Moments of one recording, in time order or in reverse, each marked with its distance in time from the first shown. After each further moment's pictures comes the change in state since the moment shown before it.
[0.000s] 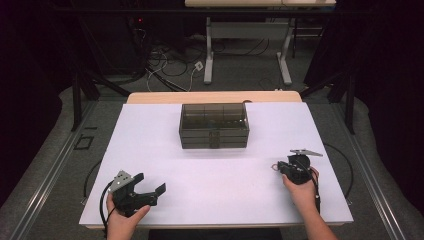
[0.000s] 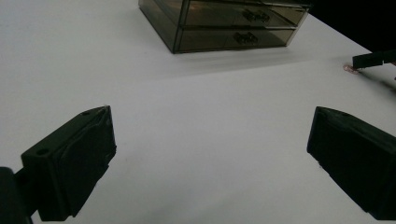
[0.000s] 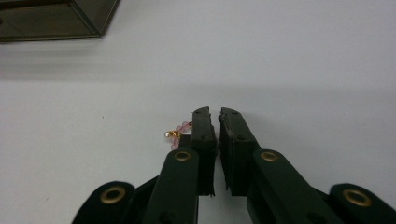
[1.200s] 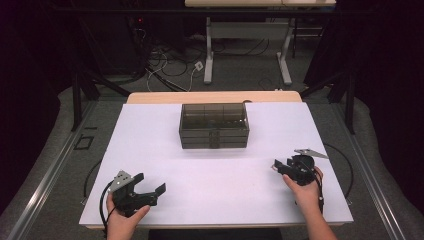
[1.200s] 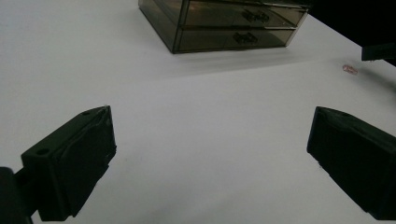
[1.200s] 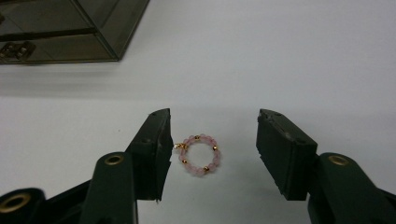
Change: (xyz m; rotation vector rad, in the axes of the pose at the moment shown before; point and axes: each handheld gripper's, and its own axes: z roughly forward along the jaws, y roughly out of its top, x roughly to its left) left arm 0.000 0.000 0.000 -0.002 -0.002 -0.001; right arm -0.003 0.002 -0.013 -0.073 0.038 -0.009
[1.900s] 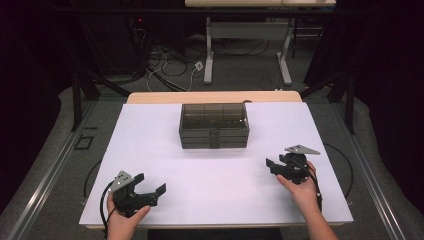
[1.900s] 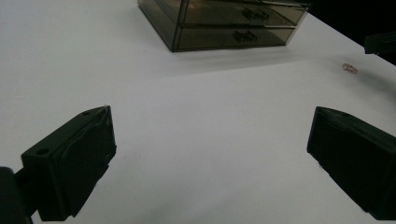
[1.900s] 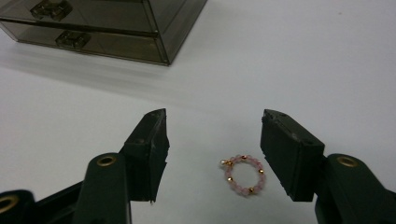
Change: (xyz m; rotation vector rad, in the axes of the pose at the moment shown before) left arm -0.001 -0.001 0.000 0.002 0.000 -0.004; right arm 0.025 0.011 -0.002 -0.009 0.082 -0.163
